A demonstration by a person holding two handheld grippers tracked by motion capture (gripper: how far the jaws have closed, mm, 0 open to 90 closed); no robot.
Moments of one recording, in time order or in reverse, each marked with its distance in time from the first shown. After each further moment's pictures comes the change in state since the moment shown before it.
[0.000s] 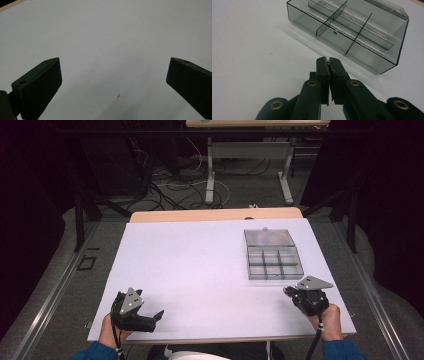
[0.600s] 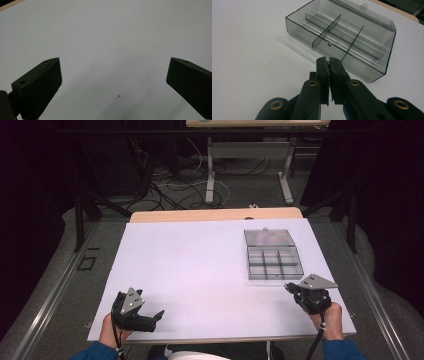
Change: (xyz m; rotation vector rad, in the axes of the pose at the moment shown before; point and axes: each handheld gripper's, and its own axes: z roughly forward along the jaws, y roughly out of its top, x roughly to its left) left arm 0.000 0.000 0.000 0.012 0.003 0.005; right arm -0.002 0.007 -0.010 -0.061 -0.012 -0.004
